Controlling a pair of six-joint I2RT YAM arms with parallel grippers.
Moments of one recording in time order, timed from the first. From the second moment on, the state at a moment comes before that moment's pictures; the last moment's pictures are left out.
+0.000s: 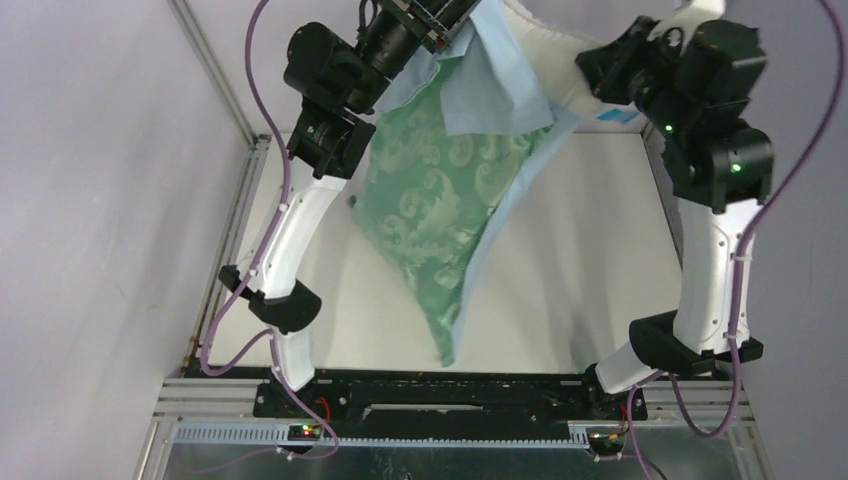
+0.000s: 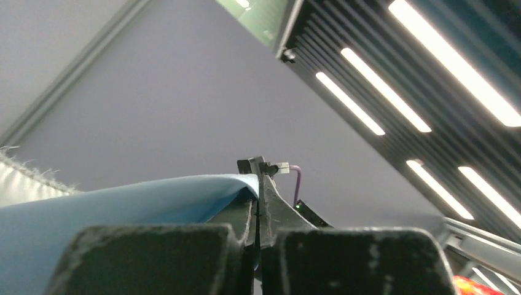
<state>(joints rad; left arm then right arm) -0.69 1.87 2.57 -0.06 0.21 -1.13 0.27 1.55 2.40 -0.90 -0.06 0.37</state>
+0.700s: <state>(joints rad) -0.58 1.48 1.89 -0.04 0.27 -1.15 0.84 1.47 2.23 -0.82 0.10 0.30</state>
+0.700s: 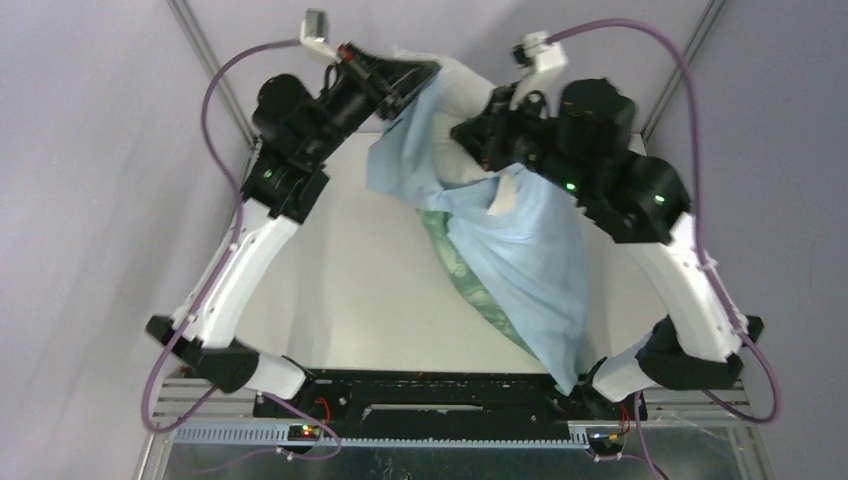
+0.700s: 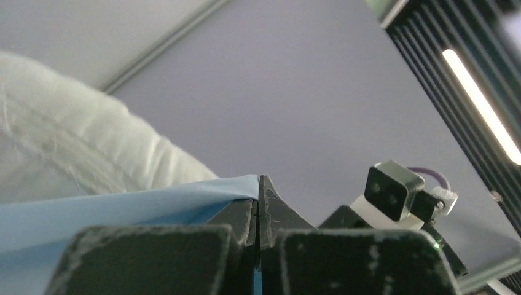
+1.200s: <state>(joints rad) -0.46 1.10 1.34 -0.10 0.33 -1.04 0.96 1.46 2.35 -0.91 0.19 0.27</state>
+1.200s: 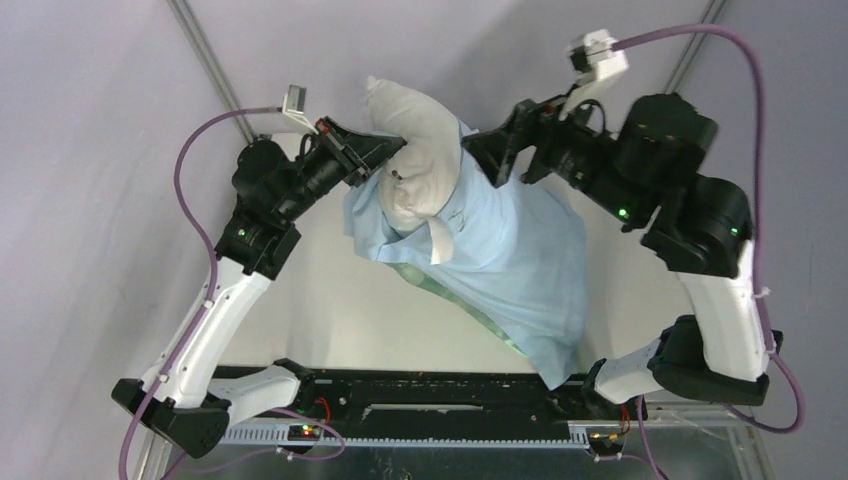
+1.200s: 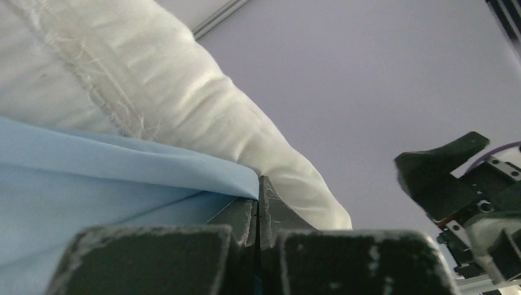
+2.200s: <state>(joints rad) -0.71 1.34 0.57 0.22 0.07 -1.15 0.91 1.72 1.83 -1.08 0.47 0.32</state>
